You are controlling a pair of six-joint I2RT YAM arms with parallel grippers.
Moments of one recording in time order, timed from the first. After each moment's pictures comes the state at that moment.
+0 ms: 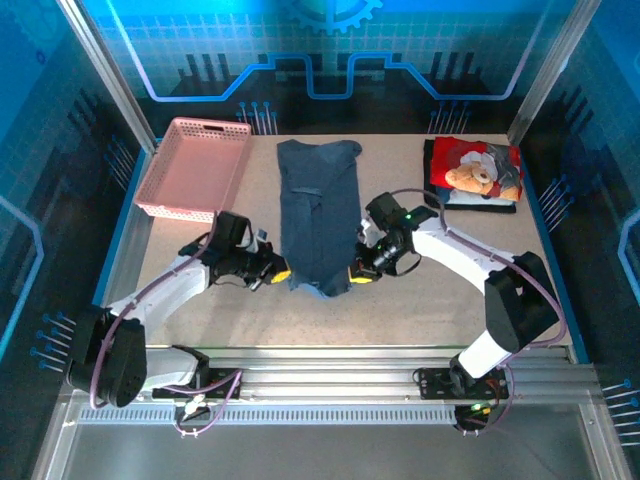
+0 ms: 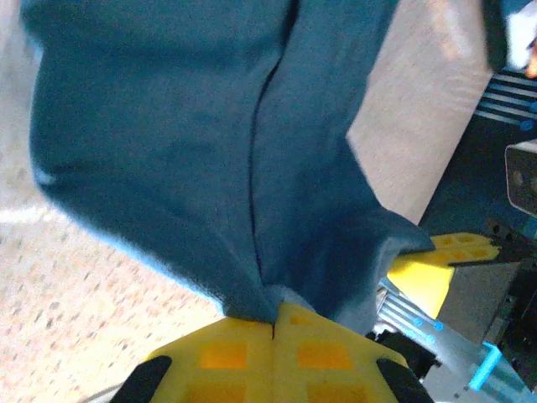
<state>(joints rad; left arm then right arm) -0.29 1.29 0.75 -0.45 0.67 -0.96 0.52 1.60 1.15 -0.87 -0.55 0.55</state>
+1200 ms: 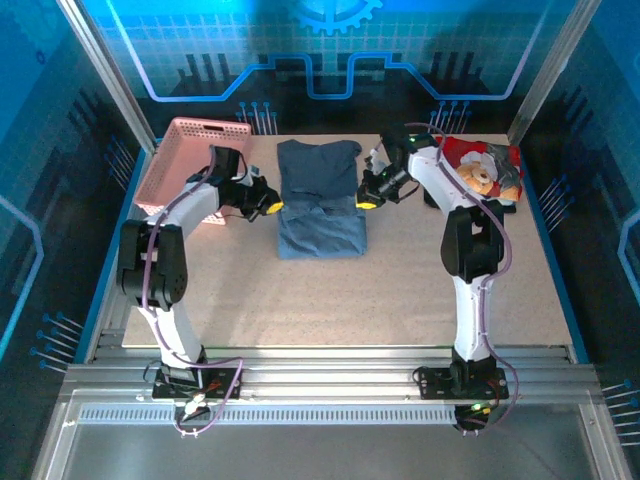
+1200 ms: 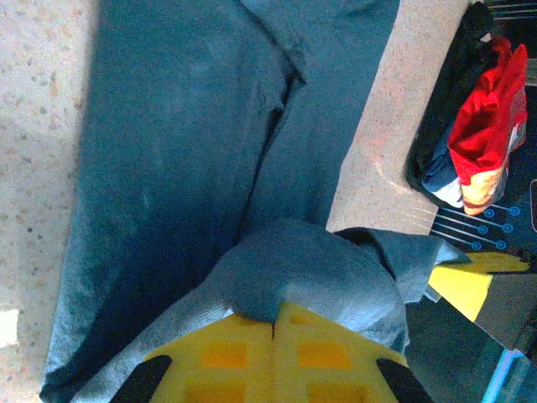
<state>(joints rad) -0.08 1.87 1.37 -0.50 0.68 -0.79 0.28 2.18 2.01 -1.16 -0.54 0.33</state>
